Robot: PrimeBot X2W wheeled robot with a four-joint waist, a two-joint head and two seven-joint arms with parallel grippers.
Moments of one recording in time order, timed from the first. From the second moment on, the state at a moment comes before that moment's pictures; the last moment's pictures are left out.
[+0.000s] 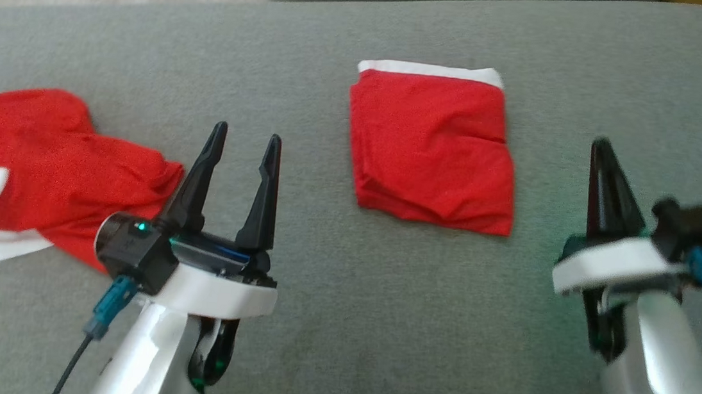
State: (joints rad) left arm -0.25 0.04 -0.32 0.13 -0.31 -0.07 -0.26; right arm -0.39 -0.08 0.05 0.50 0.10 0.12 -0.25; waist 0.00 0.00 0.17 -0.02
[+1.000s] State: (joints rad) left arm -0.19 0.04 -0.30 0.12 -0.30 -0.09 -0.26; right arm -0.25 -0.05 0.00 0.35 0.10 0.12 -0.25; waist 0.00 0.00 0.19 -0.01
